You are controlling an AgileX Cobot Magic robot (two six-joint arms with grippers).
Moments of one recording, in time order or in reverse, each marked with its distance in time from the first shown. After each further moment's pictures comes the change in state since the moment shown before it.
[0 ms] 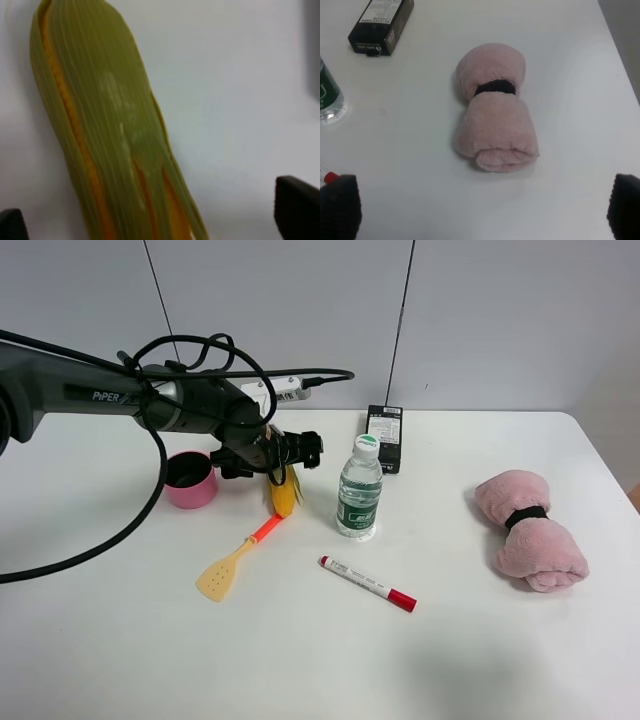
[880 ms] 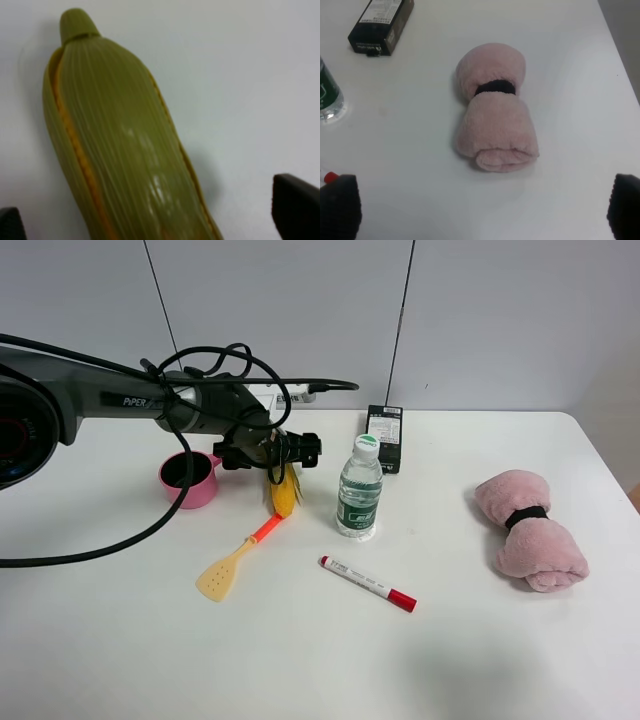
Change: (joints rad) left arm 0.009 0.090 -0.103 0.184 0.028 -0.031; right arm 0.000 0.000 0.000 0.000 0.000 0.000
